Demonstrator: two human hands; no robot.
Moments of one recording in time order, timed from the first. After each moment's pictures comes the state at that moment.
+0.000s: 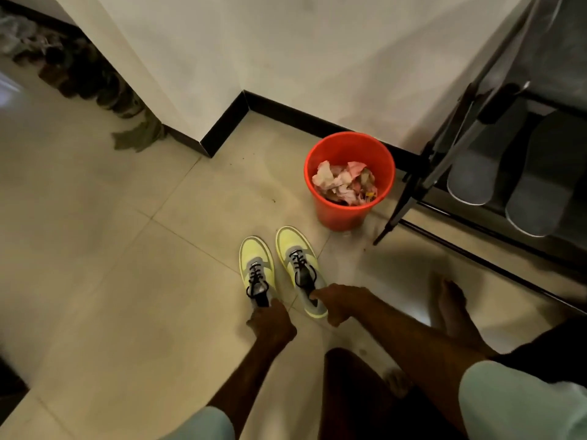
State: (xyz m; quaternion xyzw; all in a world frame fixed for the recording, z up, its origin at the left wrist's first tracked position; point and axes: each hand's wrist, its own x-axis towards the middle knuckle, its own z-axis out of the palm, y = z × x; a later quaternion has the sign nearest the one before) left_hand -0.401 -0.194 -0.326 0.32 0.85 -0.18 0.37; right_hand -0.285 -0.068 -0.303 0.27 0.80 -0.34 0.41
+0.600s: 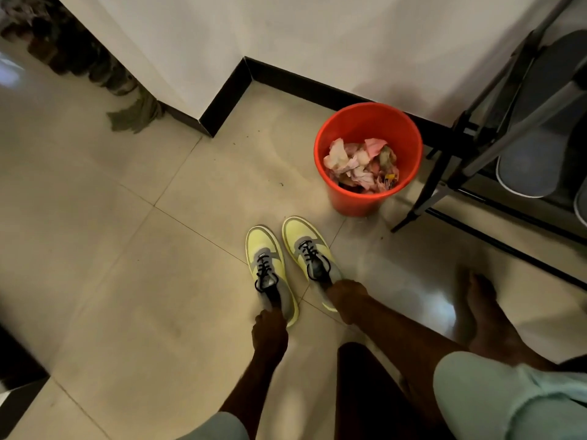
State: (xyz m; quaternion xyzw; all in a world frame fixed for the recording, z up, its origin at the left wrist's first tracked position) left_hand -0.428 -0.238 -0.397 0.36 0.85 -0.19 0.34; right_hand -0.306 -0.076 -0.362 0.27 0.83 -0.23 0.44
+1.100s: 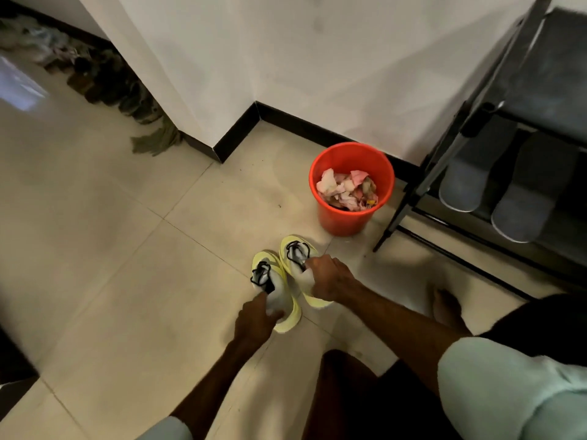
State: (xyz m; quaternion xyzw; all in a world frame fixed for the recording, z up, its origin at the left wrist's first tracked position) left_hand -0.441 -0.237 -0.311 0.35 0.87 0.08 0.34; right_hand -0.310 -0.070 -0.268 0.38 0.86 -0.30 0.16
